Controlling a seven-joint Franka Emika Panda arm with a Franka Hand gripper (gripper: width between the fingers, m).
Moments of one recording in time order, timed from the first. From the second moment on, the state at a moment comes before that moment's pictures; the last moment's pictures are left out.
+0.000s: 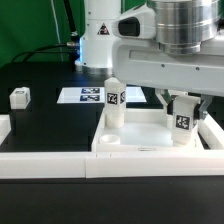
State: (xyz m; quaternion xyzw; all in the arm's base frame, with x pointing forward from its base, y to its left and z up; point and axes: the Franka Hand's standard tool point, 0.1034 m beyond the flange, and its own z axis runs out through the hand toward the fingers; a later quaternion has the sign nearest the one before) arm 0.633 0.086 0.073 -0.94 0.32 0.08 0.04
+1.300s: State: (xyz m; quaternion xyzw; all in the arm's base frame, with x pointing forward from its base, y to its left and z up) arm 0.634 0.104 0.074 -0.88 0.46 0.06 0.04
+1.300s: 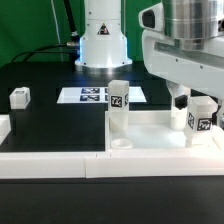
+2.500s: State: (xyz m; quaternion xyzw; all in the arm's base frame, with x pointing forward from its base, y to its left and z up) arm 0.635 0.108 0.073 -0.98 0.19 0.04 0.03
